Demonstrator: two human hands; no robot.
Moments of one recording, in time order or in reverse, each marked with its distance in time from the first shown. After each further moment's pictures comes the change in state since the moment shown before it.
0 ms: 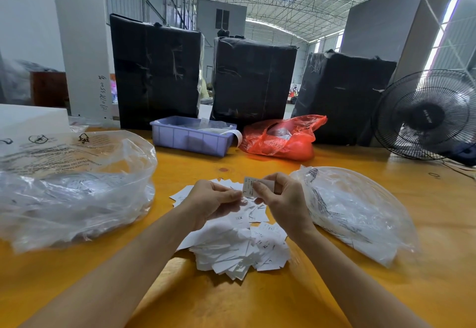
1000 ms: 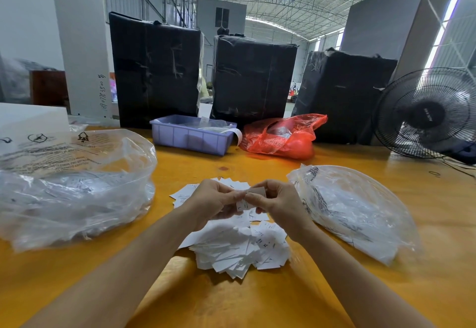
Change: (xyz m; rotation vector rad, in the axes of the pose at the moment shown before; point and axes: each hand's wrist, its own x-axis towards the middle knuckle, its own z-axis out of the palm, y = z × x) left_hand -0.002 -0.001 0.003 0.102 -0.035 0.025; right_hand -0.003 -0.004 -0.002 -0.005 -0.221 0.118
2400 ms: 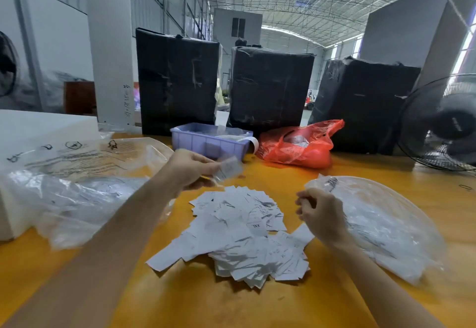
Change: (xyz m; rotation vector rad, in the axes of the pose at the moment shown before) left_hand -0.017 0.056 -0.062 0.259 0.321 0.055; right_hand 0.002 0.018 -0.028 -0.501 0.362 -0.168
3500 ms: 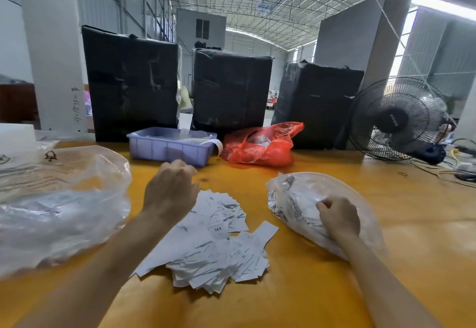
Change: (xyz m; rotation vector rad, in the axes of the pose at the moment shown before) left_hand -0.009 -0.012 0.055 0.872 0.341 0.598; right_hand 0.012 0.085 -0.063 -0.331 0.114 0.500
